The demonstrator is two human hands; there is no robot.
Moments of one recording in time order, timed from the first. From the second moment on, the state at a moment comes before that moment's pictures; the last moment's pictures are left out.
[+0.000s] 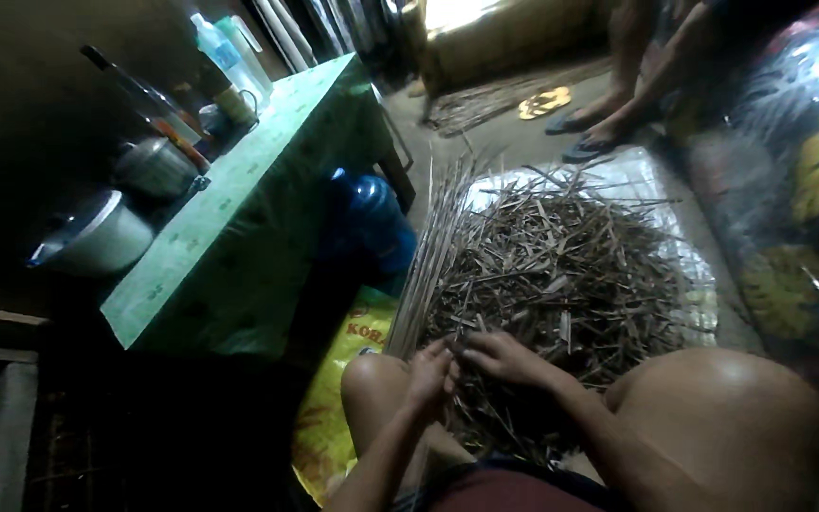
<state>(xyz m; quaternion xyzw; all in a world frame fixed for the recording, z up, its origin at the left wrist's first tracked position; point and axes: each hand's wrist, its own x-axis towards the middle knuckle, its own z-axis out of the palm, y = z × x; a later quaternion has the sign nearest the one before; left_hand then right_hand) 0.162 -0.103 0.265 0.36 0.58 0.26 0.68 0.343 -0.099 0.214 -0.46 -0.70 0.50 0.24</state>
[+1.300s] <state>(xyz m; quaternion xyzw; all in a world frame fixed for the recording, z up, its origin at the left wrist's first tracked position) 0.162 -0.114 0.262 0.35 0.55 0.27 0.71 0.374 -0.080 0.207 -0.60 -0.58 0.45 0.30</state>
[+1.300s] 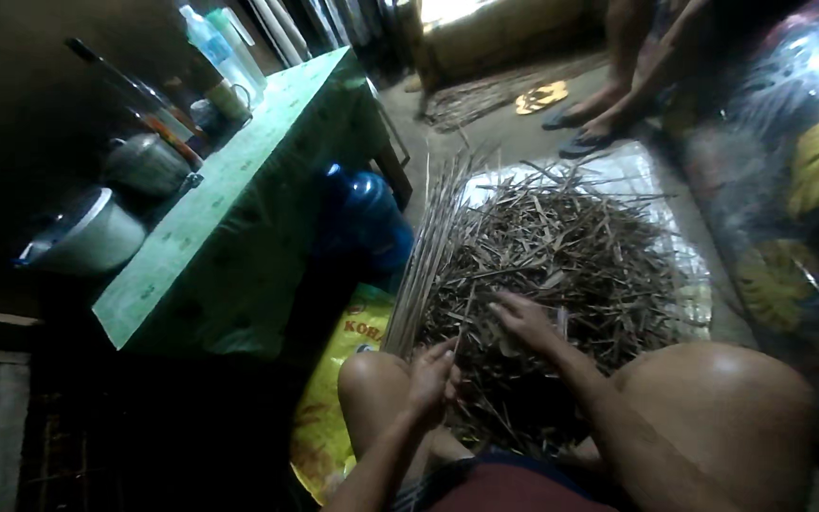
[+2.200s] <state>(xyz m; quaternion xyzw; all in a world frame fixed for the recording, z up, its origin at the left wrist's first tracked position) 0.135 -0.122 0.249 0.64 0.53 0.14 0.54 0.387 -0.083 0.208 -0.62 -0.64 0.35 0.29</state>
